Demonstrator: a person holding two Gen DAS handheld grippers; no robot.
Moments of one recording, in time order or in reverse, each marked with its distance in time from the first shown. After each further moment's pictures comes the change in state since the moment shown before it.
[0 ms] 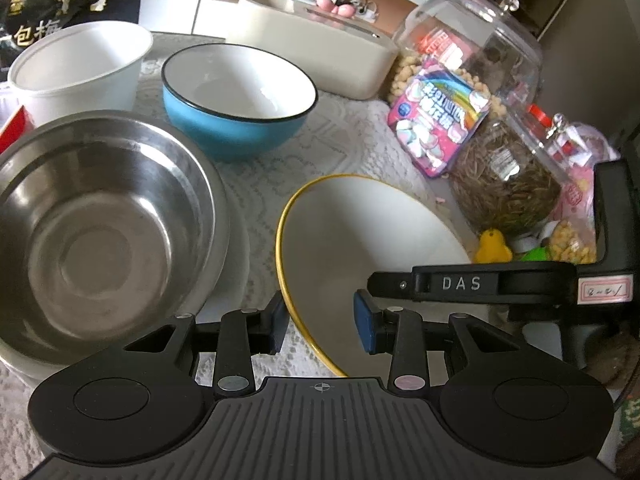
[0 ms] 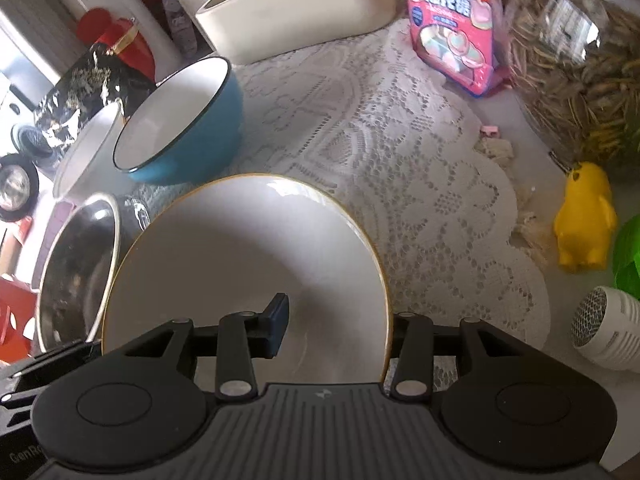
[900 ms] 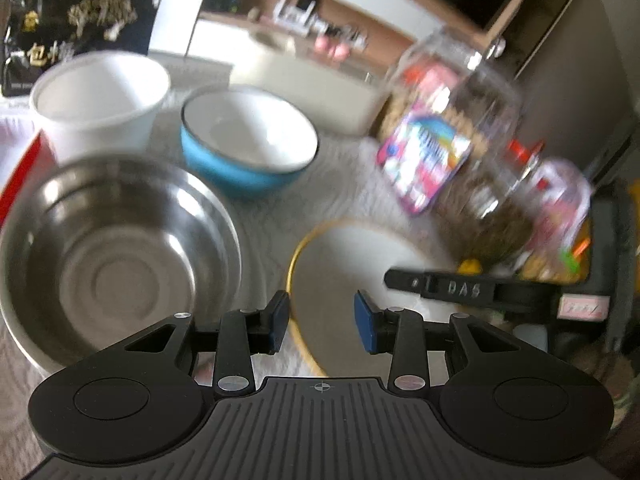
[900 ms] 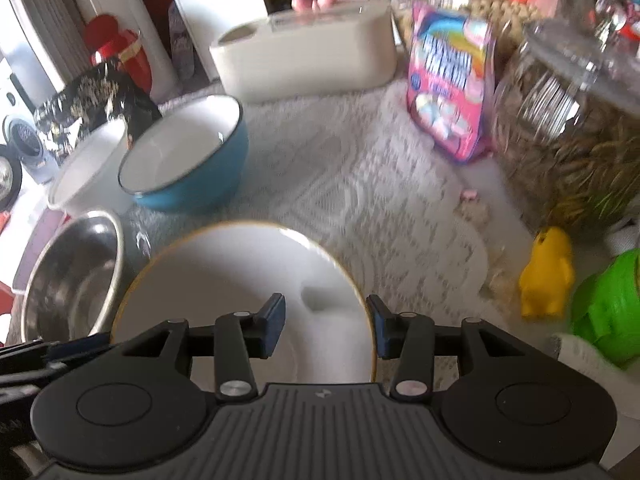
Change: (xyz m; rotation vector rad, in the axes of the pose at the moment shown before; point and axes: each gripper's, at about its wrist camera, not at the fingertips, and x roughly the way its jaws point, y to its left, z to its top) left arm -0.043 0.022 0.012 -0.031 -0.108 -0.095; right arm -0.030 0.016 0.004 -0.074 -0.159 -0.078
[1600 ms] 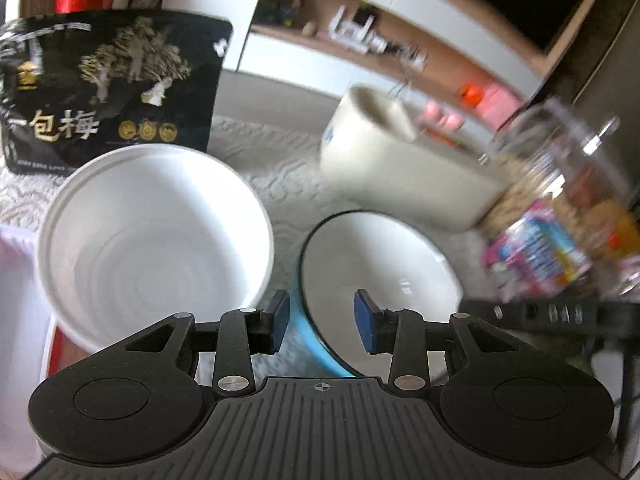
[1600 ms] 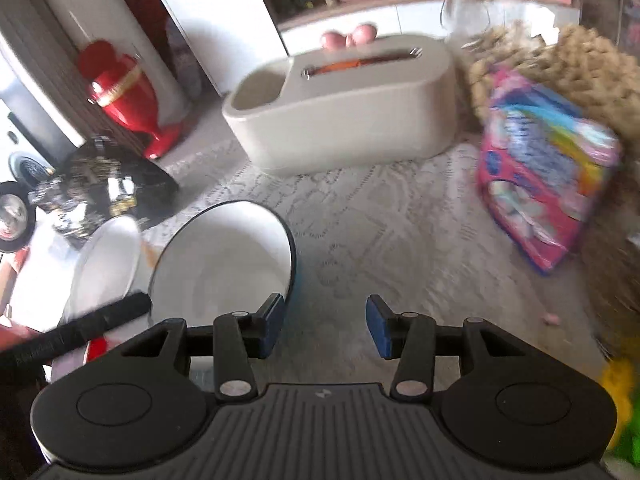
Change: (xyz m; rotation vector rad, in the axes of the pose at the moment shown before) left arm 0.081 0.092 0.133 -0.022 0.030 0.175; right arm 0.086 0.047 0.129 0.089 0.099 0.069
